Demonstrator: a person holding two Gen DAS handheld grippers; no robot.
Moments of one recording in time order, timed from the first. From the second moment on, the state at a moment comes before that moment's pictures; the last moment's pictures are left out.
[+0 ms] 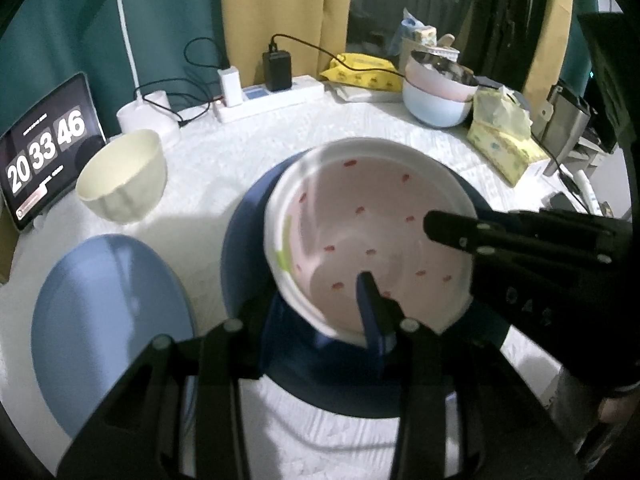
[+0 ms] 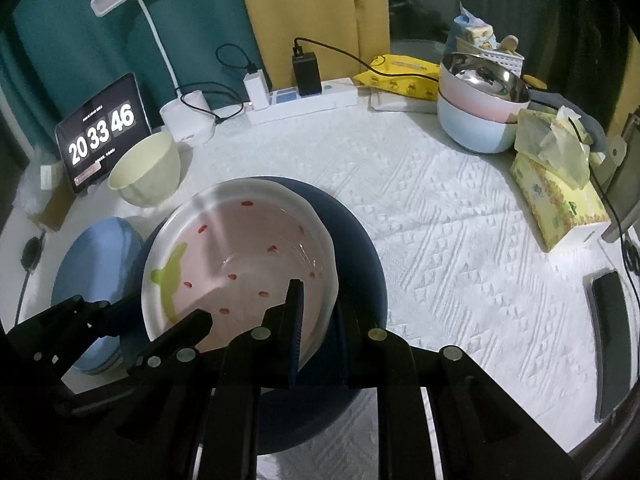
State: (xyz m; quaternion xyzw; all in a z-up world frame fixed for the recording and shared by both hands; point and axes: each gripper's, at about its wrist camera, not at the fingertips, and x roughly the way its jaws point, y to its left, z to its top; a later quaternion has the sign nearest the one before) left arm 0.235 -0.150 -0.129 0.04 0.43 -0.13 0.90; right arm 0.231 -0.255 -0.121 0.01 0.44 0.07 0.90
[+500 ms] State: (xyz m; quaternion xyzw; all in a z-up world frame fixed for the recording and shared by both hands) left arm 0.227 -0.145 -0.121 0.04 0.41 -0.13 0.90; right arm 0.228 -0.248 -0.112 -0.03 0.42 0.07 0.90
